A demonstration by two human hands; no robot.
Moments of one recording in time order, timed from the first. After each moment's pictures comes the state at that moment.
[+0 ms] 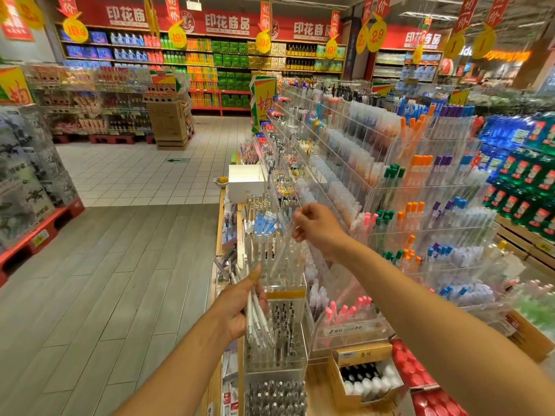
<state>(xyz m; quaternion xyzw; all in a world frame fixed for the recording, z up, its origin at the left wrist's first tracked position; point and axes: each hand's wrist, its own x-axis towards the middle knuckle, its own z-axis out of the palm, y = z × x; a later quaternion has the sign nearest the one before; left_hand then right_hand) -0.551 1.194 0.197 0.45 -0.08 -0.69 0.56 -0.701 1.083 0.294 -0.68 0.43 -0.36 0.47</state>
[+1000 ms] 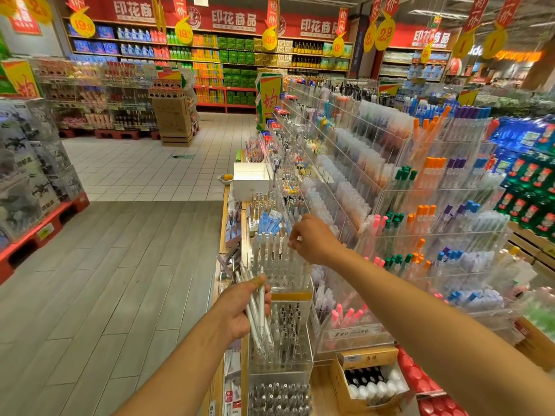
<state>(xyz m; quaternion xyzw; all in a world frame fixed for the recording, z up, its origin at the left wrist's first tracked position) -0.539 1.190 0.193 0.49 -0.10 -0.68 0.54 -0.681 1.054 0.260 -0.88 0.45 -0.14 0.08</state>
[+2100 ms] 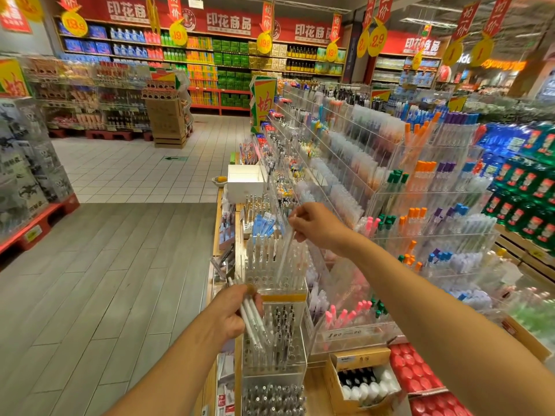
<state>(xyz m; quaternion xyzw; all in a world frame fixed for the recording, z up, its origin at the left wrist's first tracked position) -0.536 1.186 0.189 0.48 -0.01 -0.69 0.54 -0.699 1.078 0.311 -0.79 0.44 -0.24 0.36</state>
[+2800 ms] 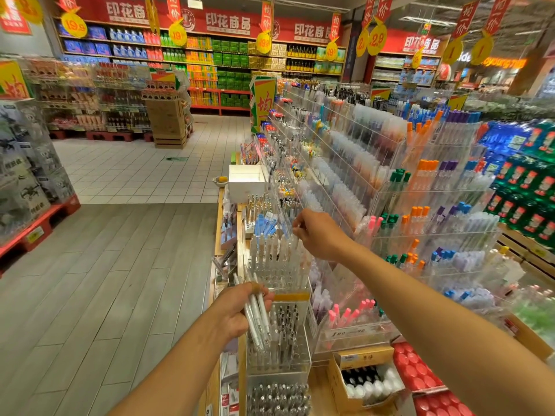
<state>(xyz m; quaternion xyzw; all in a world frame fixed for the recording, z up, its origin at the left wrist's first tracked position) -0.539 1.192 0.201 0.50 -0.06 -0.68 0.53 -0.696 1.075 0.293 -0.87 0.44 -0.16 0.12</state>
